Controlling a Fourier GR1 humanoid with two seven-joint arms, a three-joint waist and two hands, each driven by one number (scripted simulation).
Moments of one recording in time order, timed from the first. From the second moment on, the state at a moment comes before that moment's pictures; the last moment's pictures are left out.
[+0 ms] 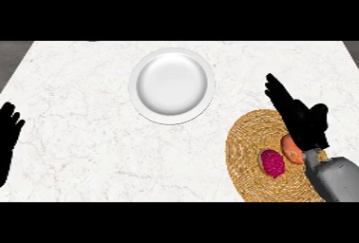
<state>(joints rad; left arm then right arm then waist) 0.08 0.58 -0.01 -1.62 0.32 0.35 0.19 -0.28 -0.49 0.33 -1.49 -0.31 -0.19 0.14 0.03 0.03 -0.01</state>
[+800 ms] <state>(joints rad) -0.09 0.45 -0.13 -1.50 0.29 0.23 0.15 -0.01 -0.54 0.10 -1.38 -0.28 -0.05 -0.49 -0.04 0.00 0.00</state>
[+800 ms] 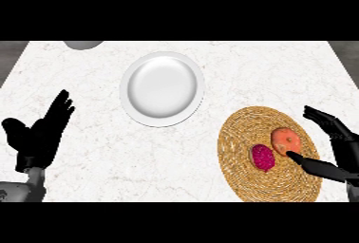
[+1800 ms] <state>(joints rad) -0.16 0.36 -0.11 -1.39 0.22 0.16 0.13 0.13 -0.69 0.18 -1.62 0.07 0.04 -0.23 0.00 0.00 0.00</state>
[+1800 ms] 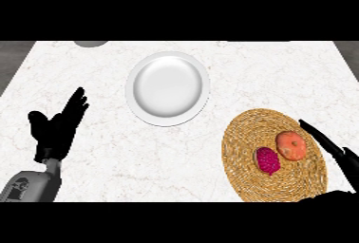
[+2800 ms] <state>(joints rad) -0.16 0.31 -0.04 -1.40 0.15 0.10 0.15 -0.02 -0.58 0.26 -1.66 0.38 0.25 0.15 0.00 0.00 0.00</state>
